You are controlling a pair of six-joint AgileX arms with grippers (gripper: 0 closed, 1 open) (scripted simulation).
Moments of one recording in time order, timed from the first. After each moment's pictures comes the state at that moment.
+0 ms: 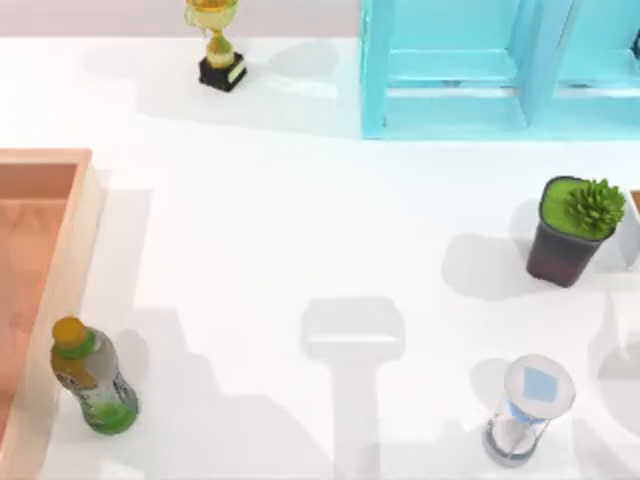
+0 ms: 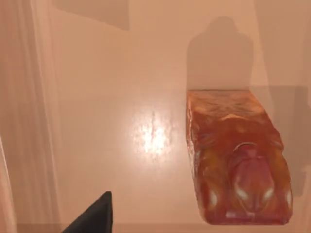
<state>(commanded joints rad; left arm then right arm) 0.33 1.65 1.17 -1.09 0.00 0.36 0.00 0.00 0.00 0.00 0.00 0.00</state>
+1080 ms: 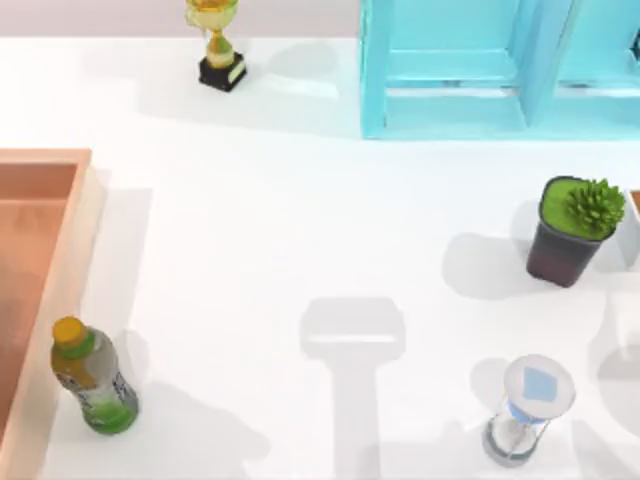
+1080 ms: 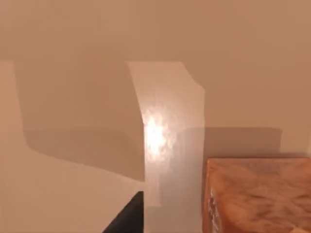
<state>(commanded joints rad) 0.34 1.75 0.97 -0.79 0.00 0.36 0.00 0.00 0.00 0.00 0.00 0.00</state>
